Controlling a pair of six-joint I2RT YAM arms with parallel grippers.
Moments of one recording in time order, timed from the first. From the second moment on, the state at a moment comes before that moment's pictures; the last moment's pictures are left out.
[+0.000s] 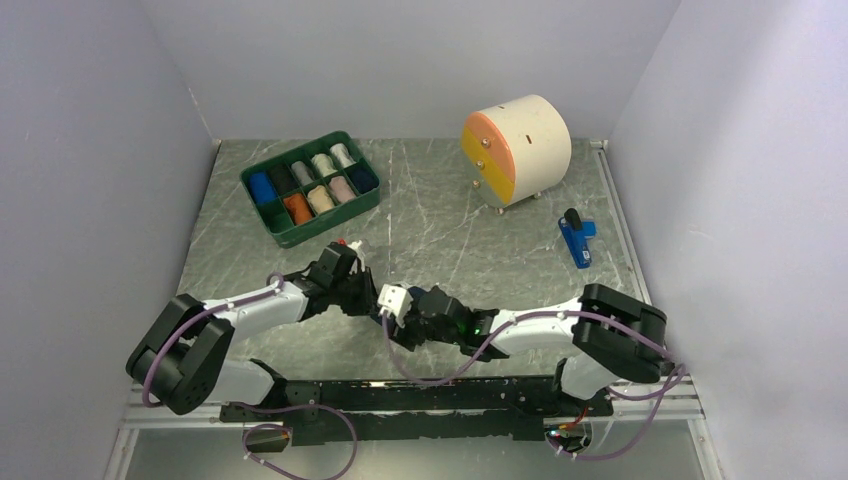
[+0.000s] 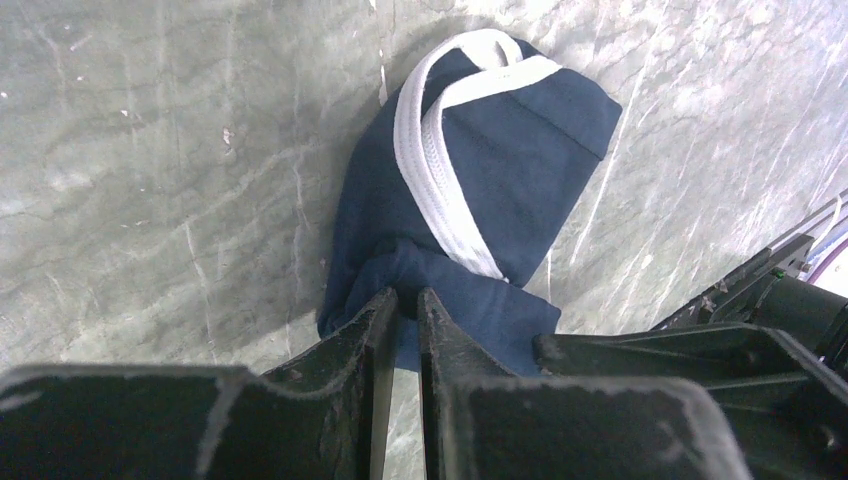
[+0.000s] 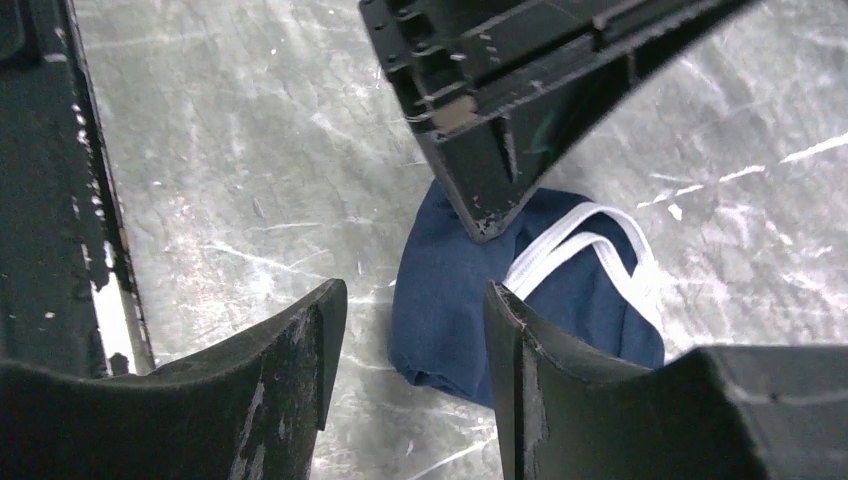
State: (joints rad) left arm -0.59 1.34 0.54 -0.09 0.26 -0.70; right arm 1.17 1.50 0.56 0.47 -0.02 -0.12
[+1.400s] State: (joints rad) left arm -0.59 1.13 0.53 -0.11 0.34 -0.81; right arm 0.88 1.85 0.26 1.36 -0.31 0.70
